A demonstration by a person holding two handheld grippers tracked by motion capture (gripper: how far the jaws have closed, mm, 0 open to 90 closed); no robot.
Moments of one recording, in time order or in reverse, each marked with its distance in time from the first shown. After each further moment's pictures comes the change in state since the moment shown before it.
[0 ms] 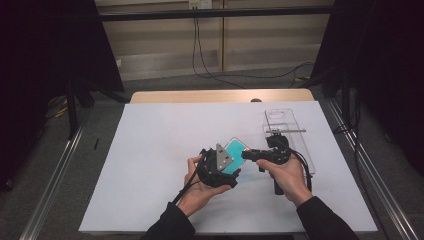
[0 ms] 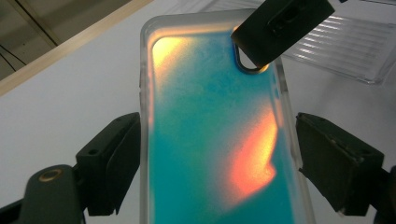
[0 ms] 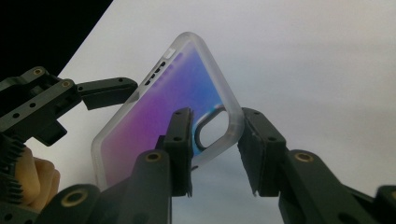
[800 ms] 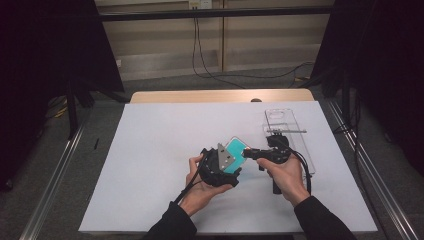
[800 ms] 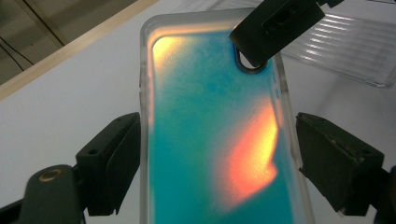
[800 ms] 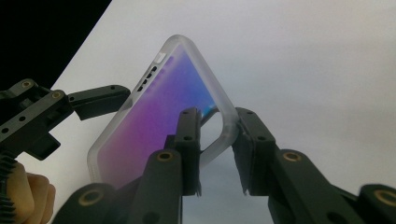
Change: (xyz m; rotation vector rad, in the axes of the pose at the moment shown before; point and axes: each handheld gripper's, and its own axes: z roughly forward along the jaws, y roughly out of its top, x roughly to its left) left arm -0.003 0.002 0.005 -0.001 0.026 -0.006; right arm -0.003 -0.001 0.003 -0.027 -0.022 0.040
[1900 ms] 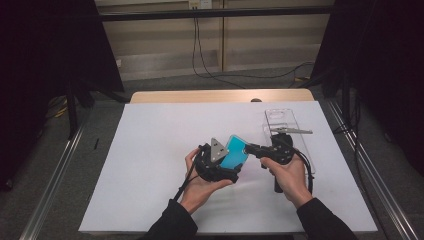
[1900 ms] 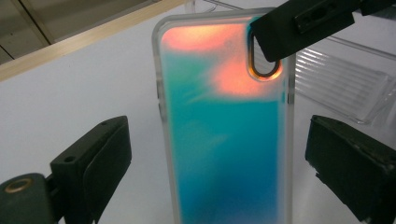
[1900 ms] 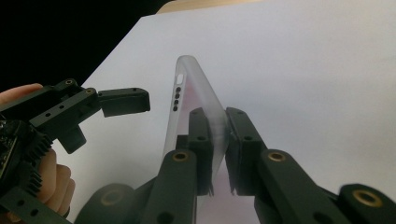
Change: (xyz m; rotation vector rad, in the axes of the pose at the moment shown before) left arm 0.018 0.001 -0.003 -0.069 -0.063 -0.139; right arm 0.003 0.002 -0.013 -0.108 0.054 -0.086
